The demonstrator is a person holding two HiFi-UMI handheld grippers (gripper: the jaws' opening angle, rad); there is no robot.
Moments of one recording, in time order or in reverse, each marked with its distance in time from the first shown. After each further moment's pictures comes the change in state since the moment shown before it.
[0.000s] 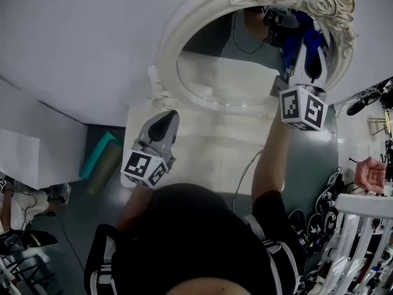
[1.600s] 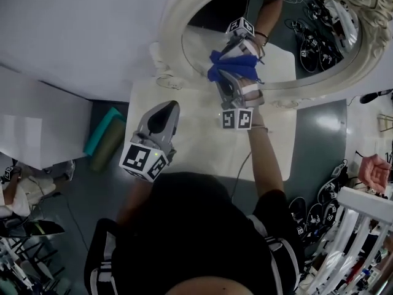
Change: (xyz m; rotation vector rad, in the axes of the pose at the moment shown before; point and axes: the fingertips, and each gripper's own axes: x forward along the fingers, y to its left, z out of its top) left arm -0.009 0.011 -0.032 -0.028 0.081 0.062; right arm -0.150 0.215 -0.301 -0.865 0.279 0.773
